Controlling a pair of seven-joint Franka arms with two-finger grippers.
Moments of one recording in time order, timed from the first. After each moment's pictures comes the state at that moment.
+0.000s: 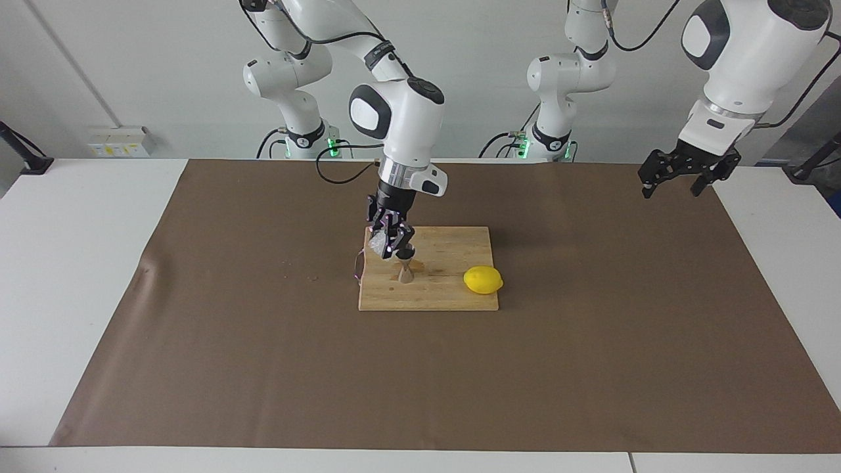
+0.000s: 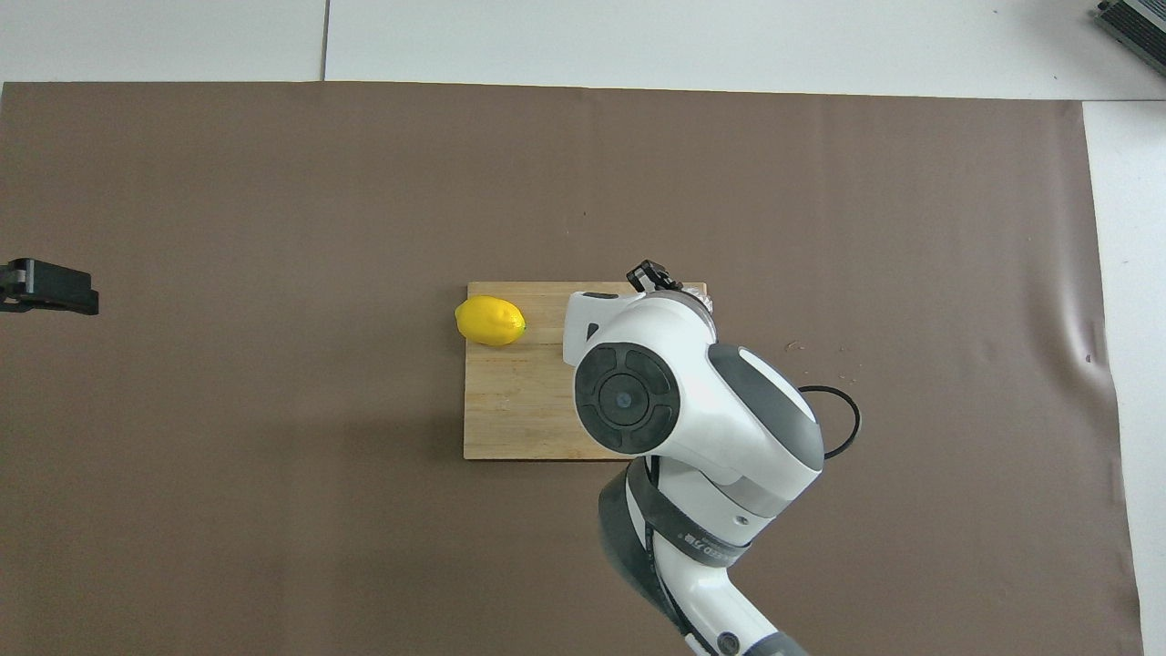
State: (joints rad) left arm -0.01 -0.05 -0.06 -1.70 0.04 1.67 0.01; right arm 0.57 0.19 0.01 -1.84 -0.47 2.10 -1.33
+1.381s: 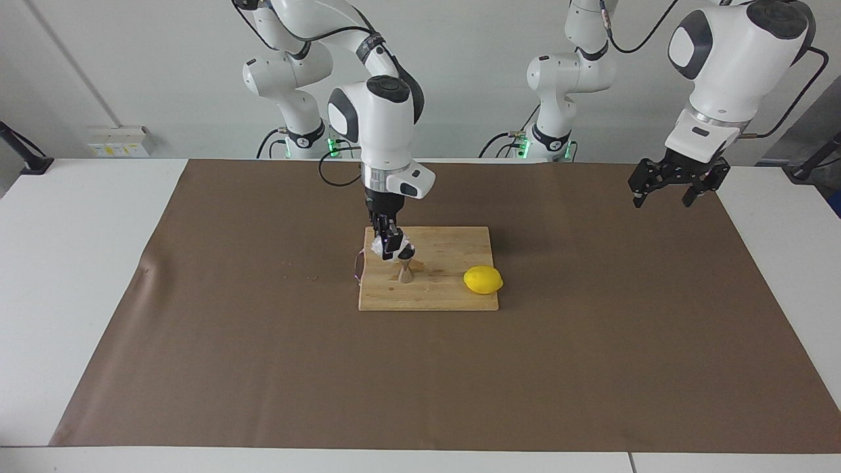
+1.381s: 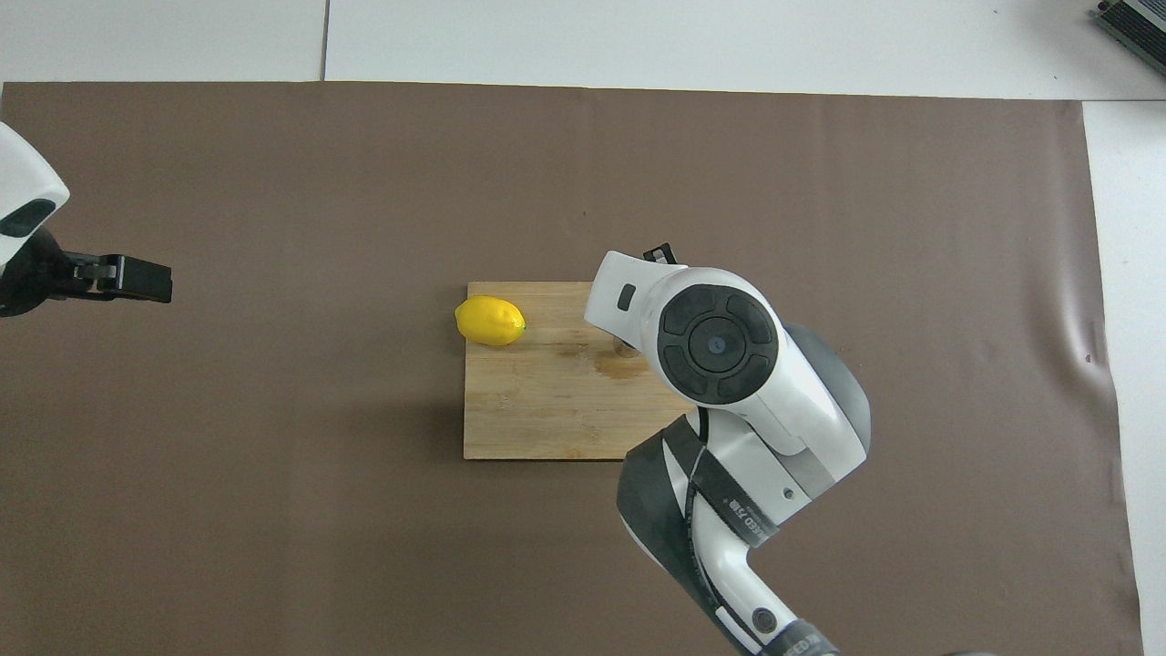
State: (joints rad) left arm -0.02 -0.05 -0.04 -1.74 0.04 1.76 0.01; right arm 0.48 0.17 0.01 -1.84 -0.21 2.17 -1.32
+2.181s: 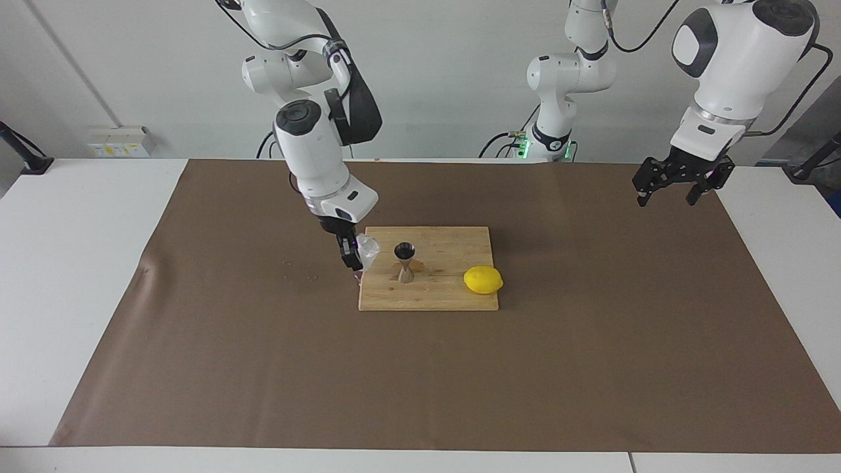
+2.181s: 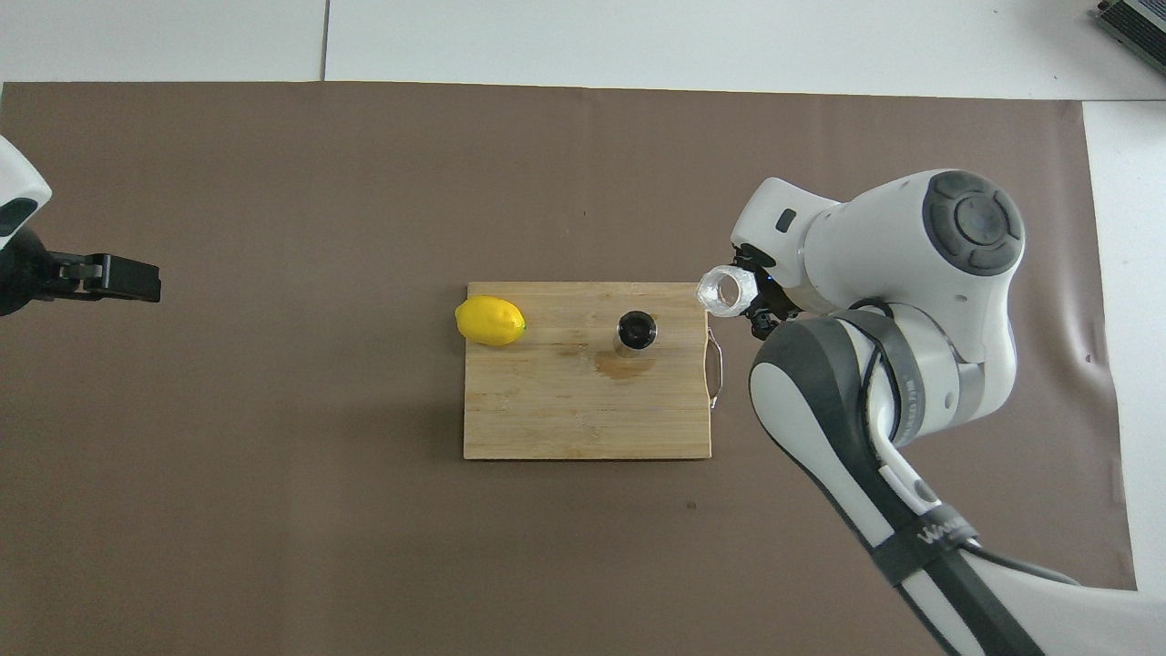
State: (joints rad) left arm -0.02 -0.06 -0.04 -1.74 0.04 1.76 0.01; right arm 0.26 0.17 0.01 -1.87 0.19 2.17 -1.58
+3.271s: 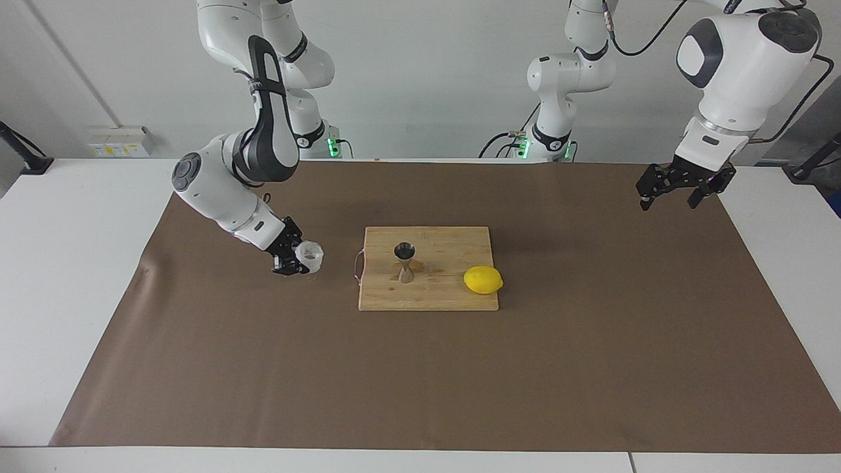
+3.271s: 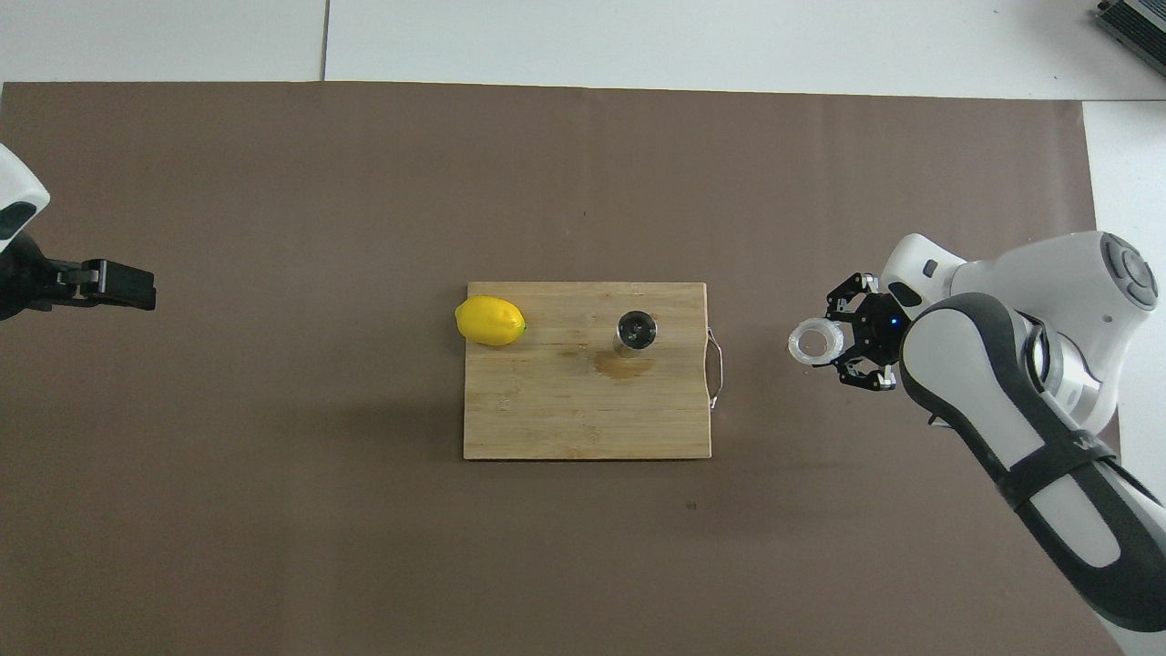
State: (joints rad) left arm 0.02 -0.05 -0.05 -1.76 0.04 1.75 0.01; right arm 0.00 0.15 0.01 -2.12 0.48 2.17 -1.93
